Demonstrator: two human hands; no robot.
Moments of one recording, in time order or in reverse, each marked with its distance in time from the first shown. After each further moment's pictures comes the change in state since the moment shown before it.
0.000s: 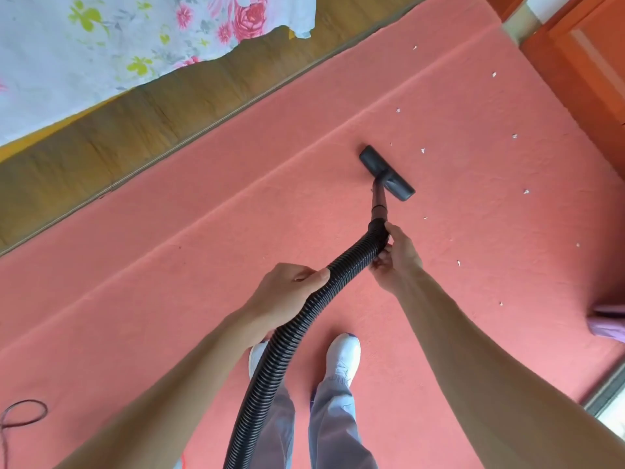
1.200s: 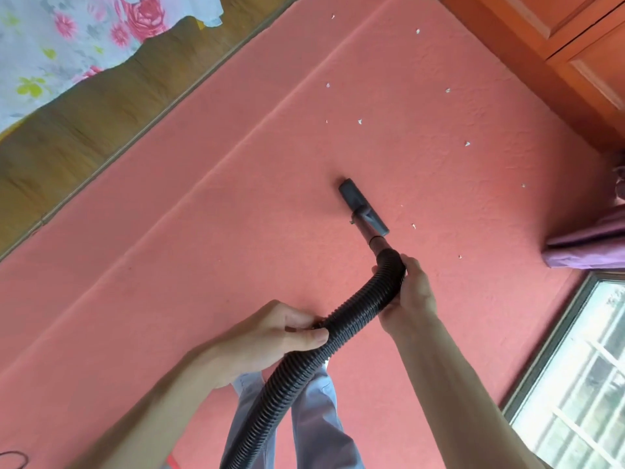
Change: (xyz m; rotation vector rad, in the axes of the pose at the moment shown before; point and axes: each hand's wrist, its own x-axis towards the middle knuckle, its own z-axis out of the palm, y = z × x) left_hand -0.026 0.035 0.086 0.143 -0.545 -0.037; right_hand -0.048 -0.017 -0.137 0.297 0.223 0.018
